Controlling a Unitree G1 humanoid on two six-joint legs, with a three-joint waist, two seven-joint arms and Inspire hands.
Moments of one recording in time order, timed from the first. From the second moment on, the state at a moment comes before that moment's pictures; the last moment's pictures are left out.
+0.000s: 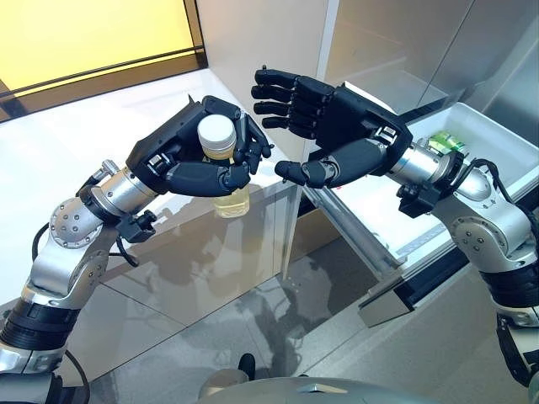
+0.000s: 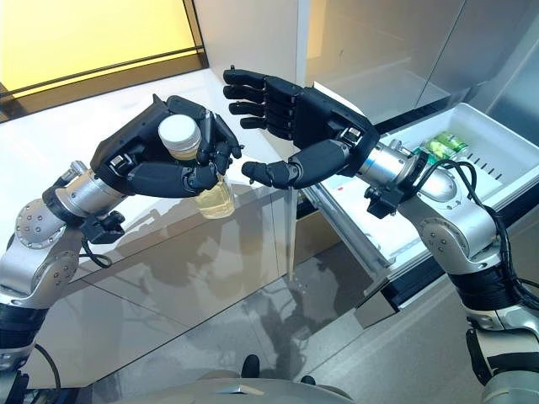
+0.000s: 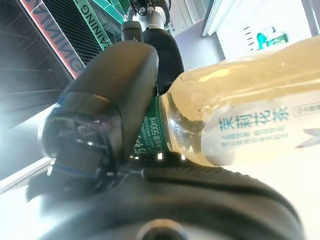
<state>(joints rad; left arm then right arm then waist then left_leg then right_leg) -0.22 0.85 -0.04 -0.29 -0.71 -0.19 -0.51 -0.53 -0.80 0.18 -0.29 0.91 0.23 0.46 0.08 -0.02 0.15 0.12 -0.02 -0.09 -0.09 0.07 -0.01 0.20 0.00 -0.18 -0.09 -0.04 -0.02</state>
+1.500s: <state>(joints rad) -0.30 0.90 -0.08 -0.30 -0.67 -0.32 -0.43 -0.54 -0.80 0.30 -0.22 0.92 0.36 0.46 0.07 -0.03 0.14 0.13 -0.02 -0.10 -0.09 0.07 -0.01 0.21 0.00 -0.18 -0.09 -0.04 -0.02</state>
